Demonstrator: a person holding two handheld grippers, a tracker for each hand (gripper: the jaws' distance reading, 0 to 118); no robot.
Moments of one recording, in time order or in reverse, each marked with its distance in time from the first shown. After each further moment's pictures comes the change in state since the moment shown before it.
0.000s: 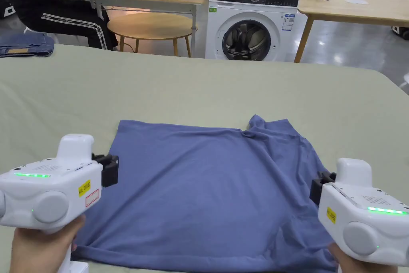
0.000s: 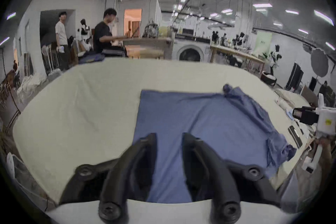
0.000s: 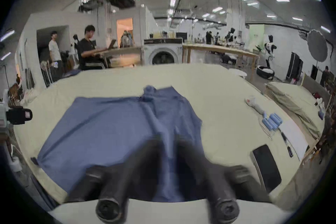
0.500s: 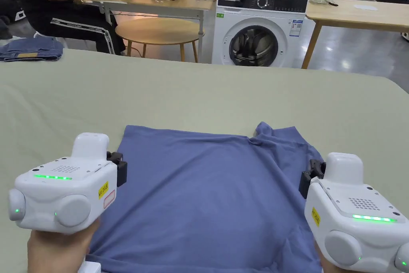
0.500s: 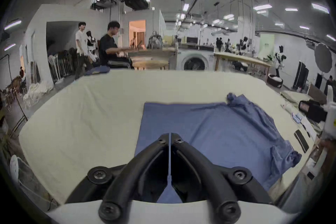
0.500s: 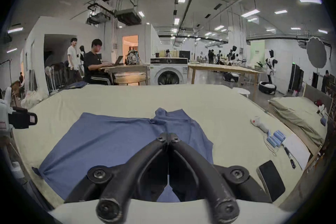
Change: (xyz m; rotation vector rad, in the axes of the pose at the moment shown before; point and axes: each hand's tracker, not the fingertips) left arm -0.003 0.002 -0.015 -0.040 0.049 -0.019; right arm -0.039 0.018 0.015 0.139 0.014 0.031
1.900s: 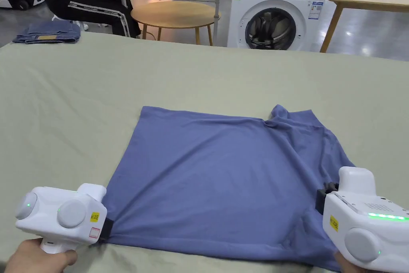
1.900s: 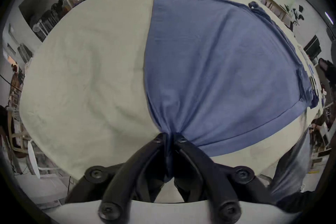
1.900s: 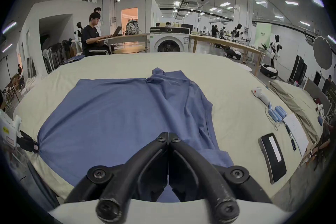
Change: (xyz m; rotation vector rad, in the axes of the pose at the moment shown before) left arm -0.049 -0.090 -0.036 -0.643 0.036 -0.021; right arm 0.025 -0.046 -0.012 -0.274 -0.004 0.018
